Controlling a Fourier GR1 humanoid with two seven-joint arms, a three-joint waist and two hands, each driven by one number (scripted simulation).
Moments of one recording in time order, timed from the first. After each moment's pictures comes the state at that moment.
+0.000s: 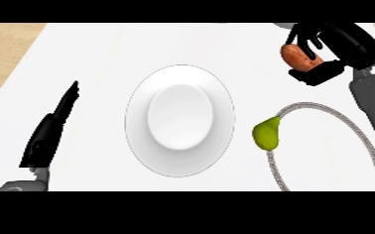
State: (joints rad) left arm -0.02 0.33 -0.02 -1.48 -0.15 0.04 -0.11; right arm -0.72 -0.59 0.15 -1.10 0.52 0.14 -0.40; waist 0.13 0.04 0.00
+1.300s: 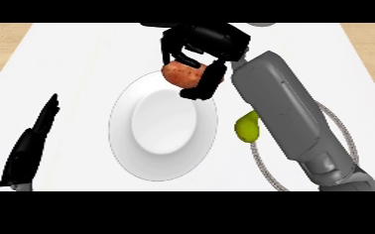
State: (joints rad) left arm 0.08 0.33 0.07 -1.50 -0.15 0.04 -0.11; right arm -1.02 -0.12 0.25 -1.05 0.45 0.39 -0.39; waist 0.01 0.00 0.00
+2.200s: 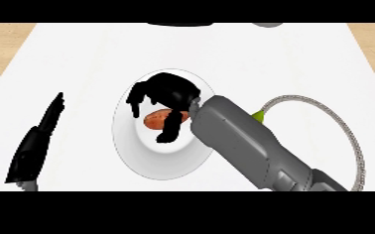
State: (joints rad) left arm 0.06 0.31 0.08 -1.48 -0.18 0.02 -0.13; right arm -0.95 0.00 0.67 -0.89 0.25 0.15 -0.13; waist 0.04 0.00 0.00
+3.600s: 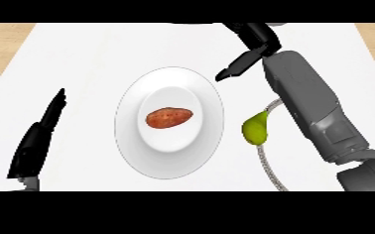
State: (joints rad) left arm 0.03 0.29 0.09 -1.49 -0.19 0.00 -0.13; right arm -1.09 -0.22 0.20 -0.41 -0.21 0.35 -0.53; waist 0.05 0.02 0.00
